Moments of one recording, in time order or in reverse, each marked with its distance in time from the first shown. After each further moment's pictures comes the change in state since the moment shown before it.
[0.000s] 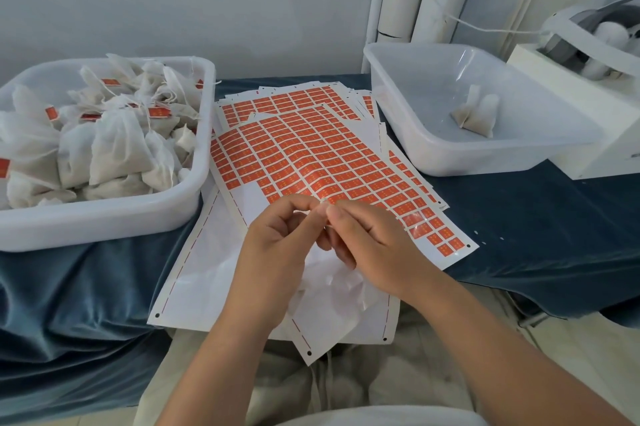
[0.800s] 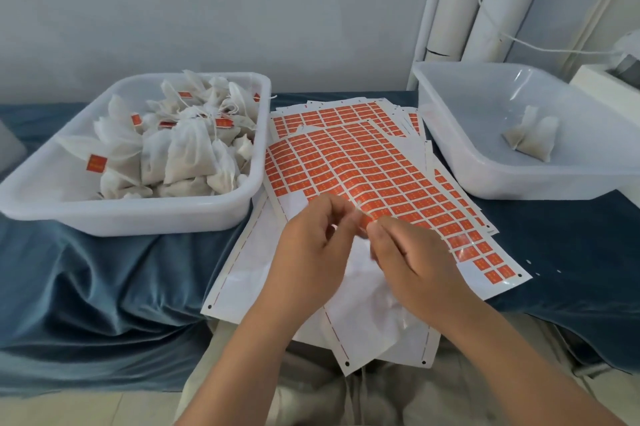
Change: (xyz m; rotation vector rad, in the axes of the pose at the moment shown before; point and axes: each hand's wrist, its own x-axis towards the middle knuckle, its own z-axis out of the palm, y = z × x) left_hand 0.006 0.007 -0.016 0.409 0.067 0.186; right_hand -0.005 0.001 0.011 -0.249 0.159 -0.130
